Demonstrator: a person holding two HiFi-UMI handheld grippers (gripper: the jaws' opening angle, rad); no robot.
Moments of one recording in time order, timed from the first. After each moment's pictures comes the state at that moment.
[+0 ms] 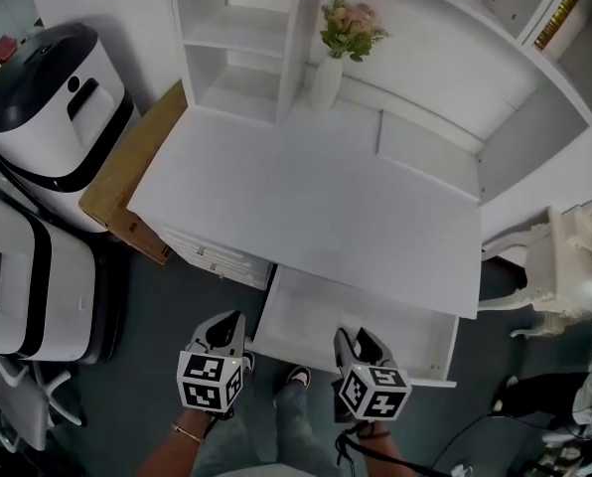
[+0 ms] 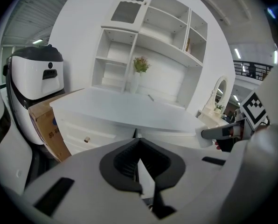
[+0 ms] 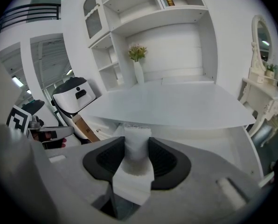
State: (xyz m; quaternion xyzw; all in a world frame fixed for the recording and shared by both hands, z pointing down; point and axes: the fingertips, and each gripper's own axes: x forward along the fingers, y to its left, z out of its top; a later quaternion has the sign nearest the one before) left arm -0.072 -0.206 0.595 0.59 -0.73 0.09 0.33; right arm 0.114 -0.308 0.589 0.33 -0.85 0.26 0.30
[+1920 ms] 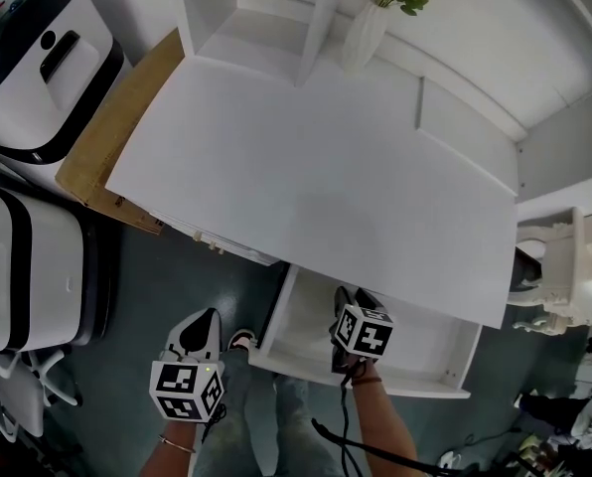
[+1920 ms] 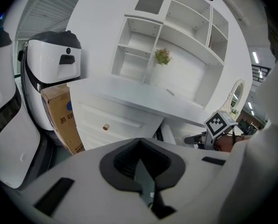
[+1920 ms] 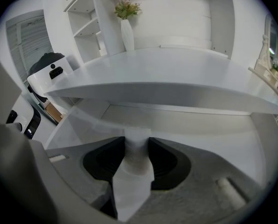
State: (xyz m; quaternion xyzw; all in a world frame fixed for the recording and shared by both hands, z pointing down) left arm -0.140 -0.186 0.669 0.52 -0.76 0.07 0.38; right arm 0.047 -0.393 0.762 0.36 -0.80 0.28 0.40
